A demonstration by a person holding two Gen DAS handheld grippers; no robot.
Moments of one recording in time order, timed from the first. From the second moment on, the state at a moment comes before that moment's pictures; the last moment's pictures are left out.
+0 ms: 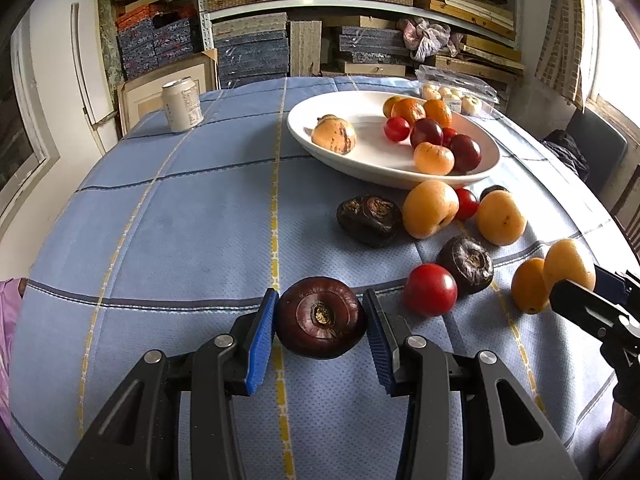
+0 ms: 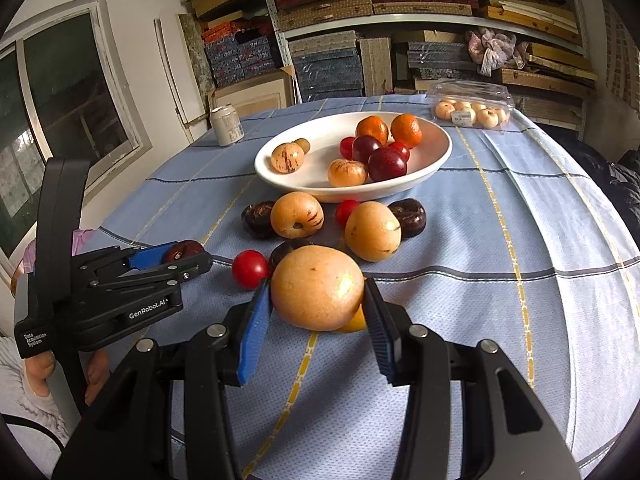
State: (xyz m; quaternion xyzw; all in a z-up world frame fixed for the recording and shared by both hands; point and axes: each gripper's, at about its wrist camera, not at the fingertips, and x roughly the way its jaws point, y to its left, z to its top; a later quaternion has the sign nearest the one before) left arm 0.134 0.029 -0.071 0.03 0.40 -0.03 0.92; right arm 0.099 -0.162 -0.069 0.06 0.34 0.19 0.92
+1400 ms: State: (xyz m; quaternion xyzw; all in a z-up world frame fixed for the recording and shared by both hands) left arm 0.362 -0.009 -0.020 -0.04 0.41 -0.04 0.91; right arm 0.313 -0.188 -0.024 0.05 0.33 0.10 0.94
